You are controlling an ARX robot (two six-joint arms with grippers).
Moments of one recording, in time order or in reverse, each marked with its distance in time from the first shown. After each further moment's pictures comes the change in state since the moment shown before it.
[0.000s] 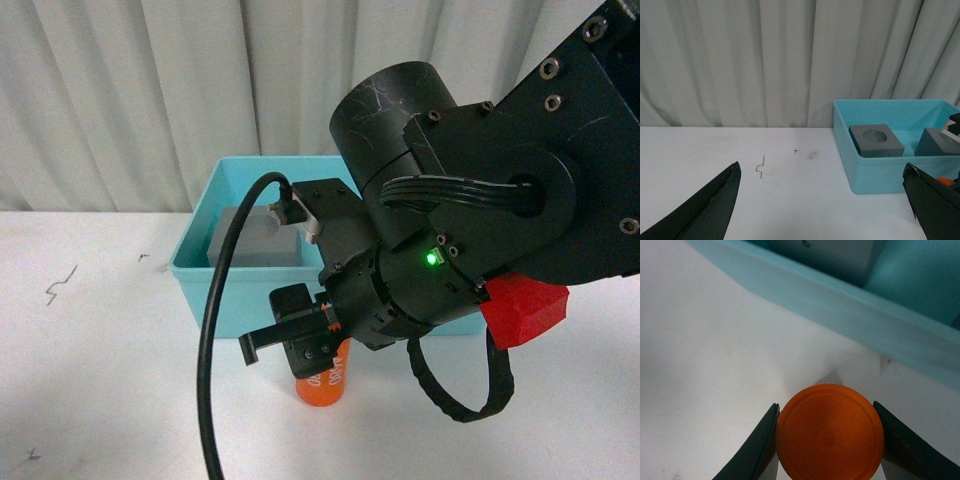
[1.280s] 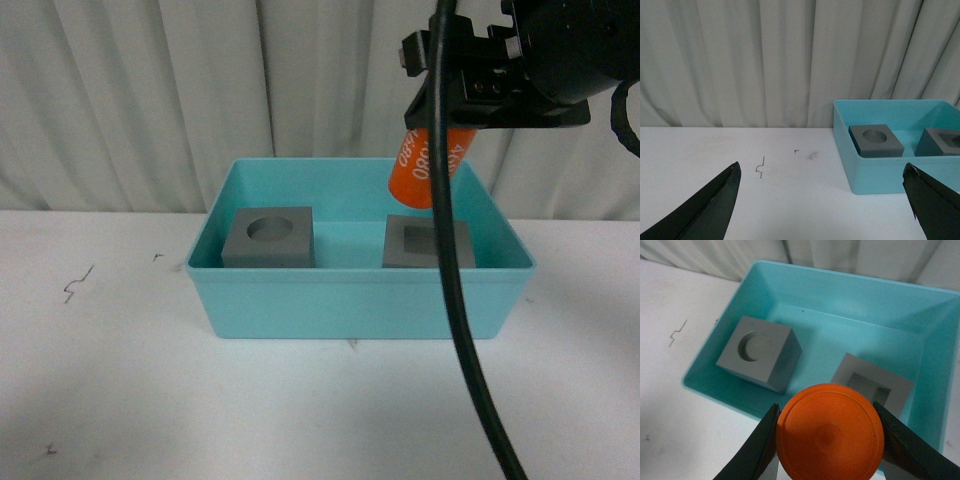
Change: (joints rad) left arm 0.000 0.000 0.000 0.000 0.000 0.000; right arm -0.220 -0.306 0.068 -0.077 -0.074 -0.039
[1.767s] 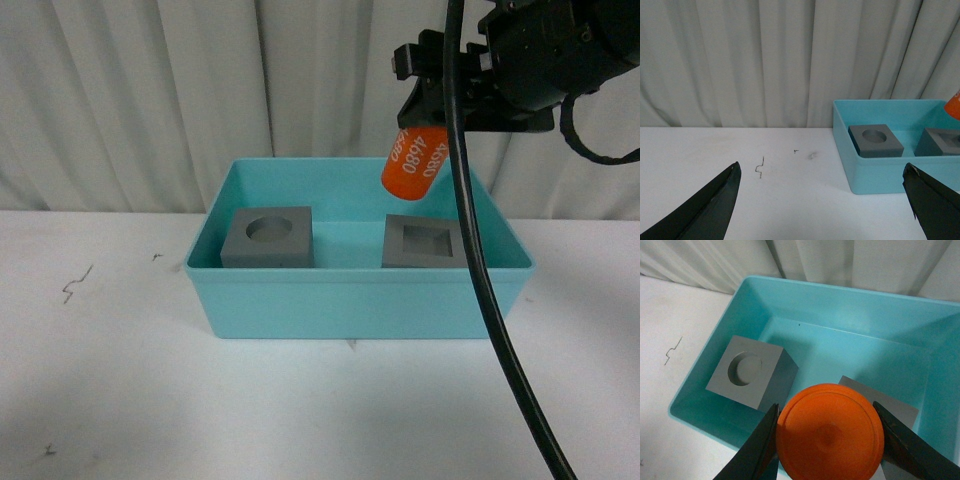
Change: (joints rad) left arm 0.000 0.000 0.000 0.000 0.000 0.000; right arm -0.037 0.160 0.138 0.026 -0.045 0.033
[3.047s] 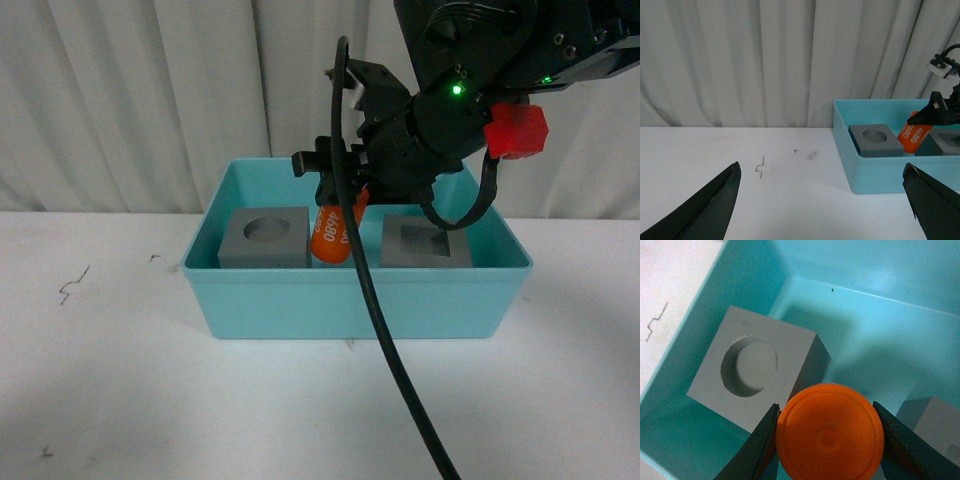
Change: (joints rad) left arm 0.000 0.000 0.000 0.000 0.000 0.000; right arm 0.095 0.350 0.298 -0.103 0.001 0.009
